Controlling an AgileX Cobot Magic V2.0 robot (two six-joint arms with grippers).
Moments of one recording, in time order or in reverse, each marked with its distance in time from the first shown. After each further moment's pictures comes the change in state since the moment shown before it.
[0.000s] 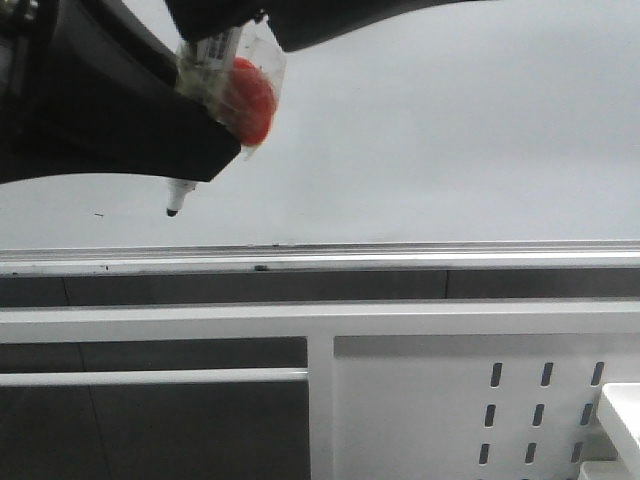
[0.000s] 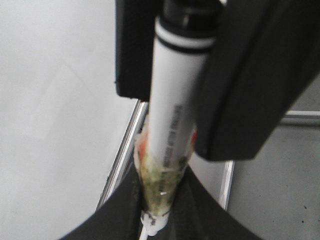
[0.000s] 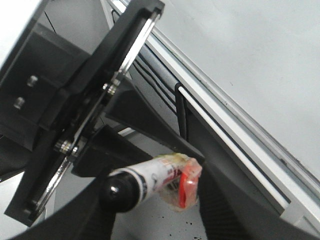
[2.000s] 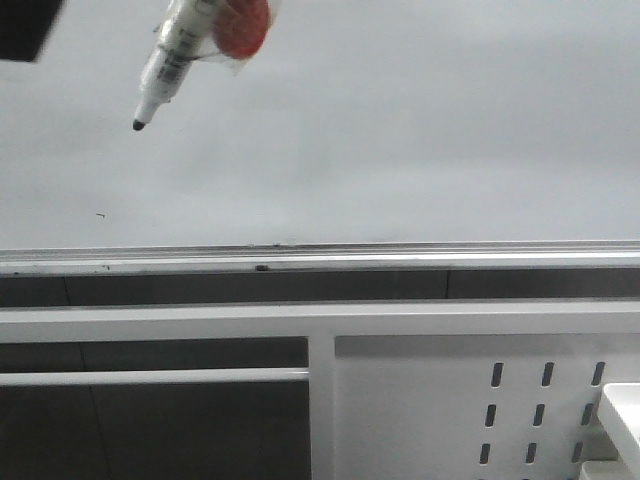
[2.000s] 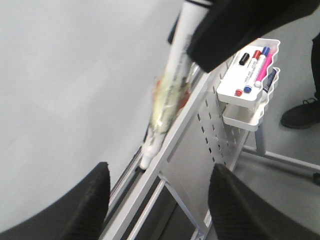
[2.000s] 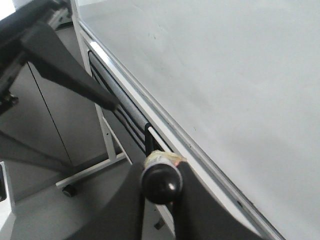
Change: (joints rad) left arm 0.000 -0.311 0.000 -0.161 0.212 -0.046; right arm 0.002 -0.048 0.037 -0.074 -0.182 -0.008
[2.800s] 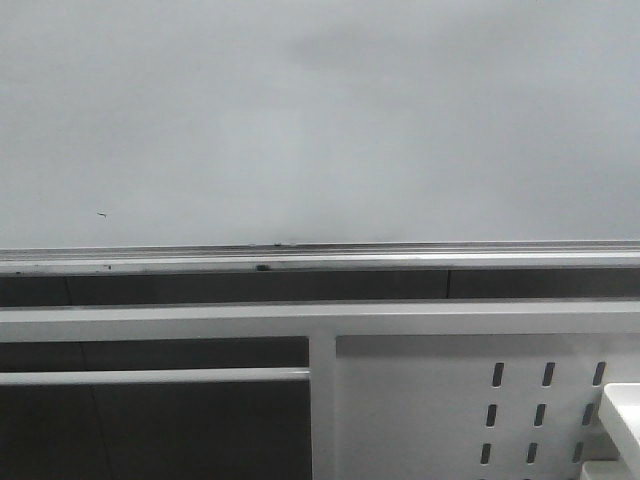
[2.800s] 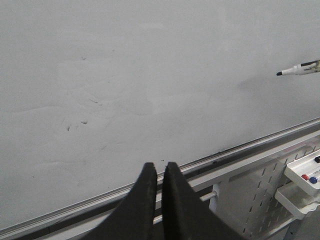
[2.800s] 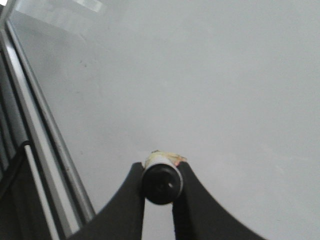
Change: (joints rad) left arm 0.103 -0.731 0.149 0.148 0.373 -0.422; right arm -0.011 -0.201 0.294 -0.096 -0.449 -0.481
